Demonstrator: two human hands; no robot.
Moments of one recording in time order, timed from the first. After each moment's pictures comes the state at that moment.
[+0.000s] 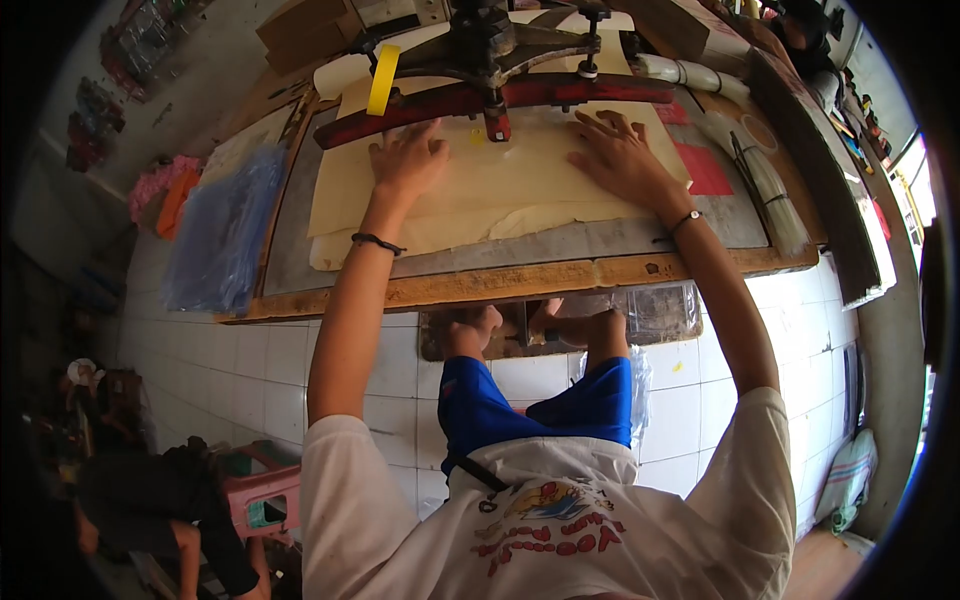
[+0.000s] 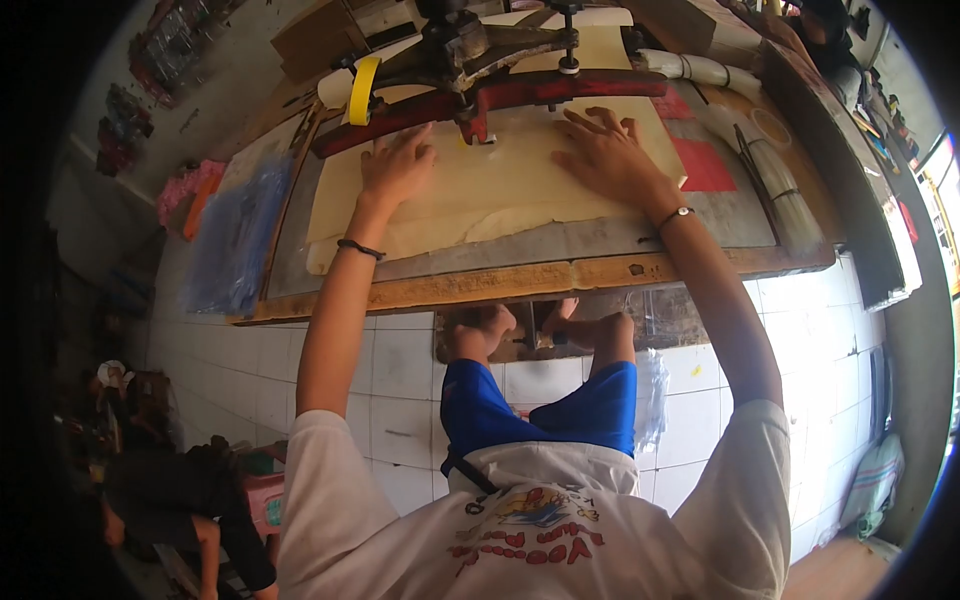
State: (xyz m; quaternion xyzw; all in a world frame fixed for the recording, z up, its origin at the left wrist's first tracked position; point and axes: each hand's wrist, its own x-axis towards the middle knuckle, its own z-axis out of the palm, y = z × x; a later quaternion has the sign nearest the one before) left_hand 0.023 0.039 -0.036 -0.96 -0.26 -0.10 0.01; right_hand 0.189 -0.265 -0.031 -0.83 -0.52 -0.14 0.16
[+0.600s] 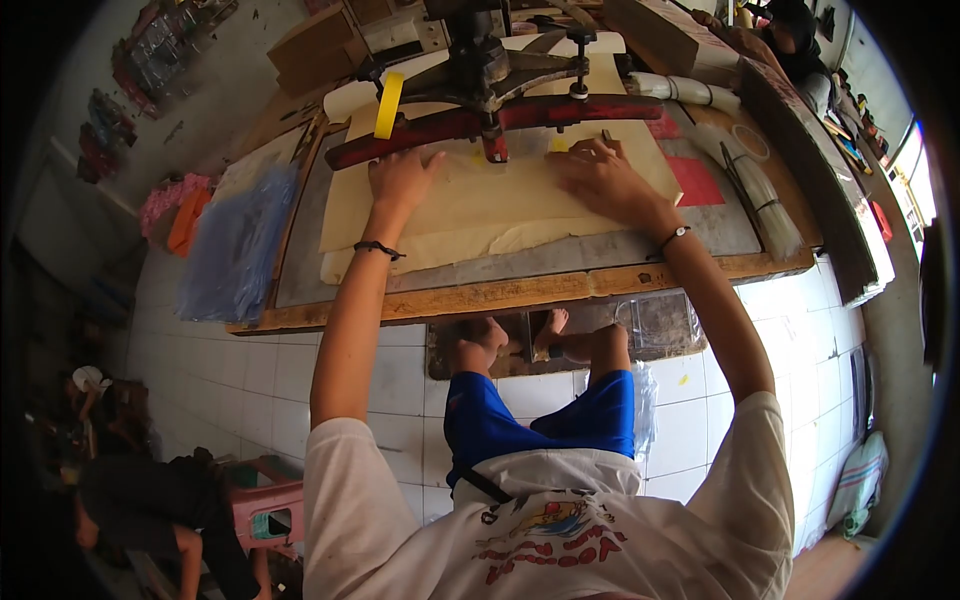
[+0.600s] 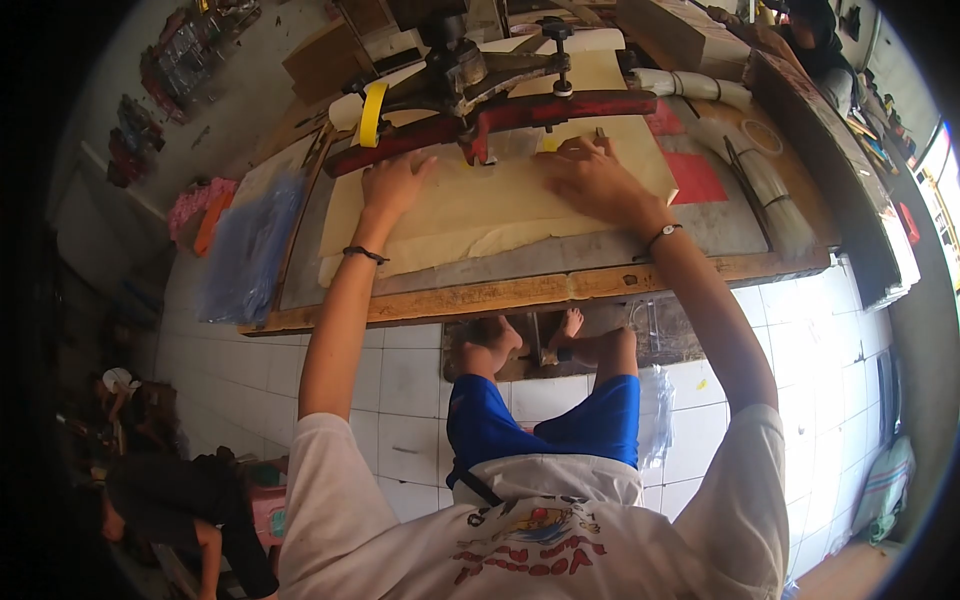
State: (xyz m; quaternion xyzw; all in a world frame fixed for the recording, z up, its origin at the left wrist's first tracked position) left_hand 0.025 0.058 -0.031 -0.95 -0.27 -0.15 0.04; right_hand 0.185 -0.264 -0.032 -0.78 -0.60 -0.10 0.16
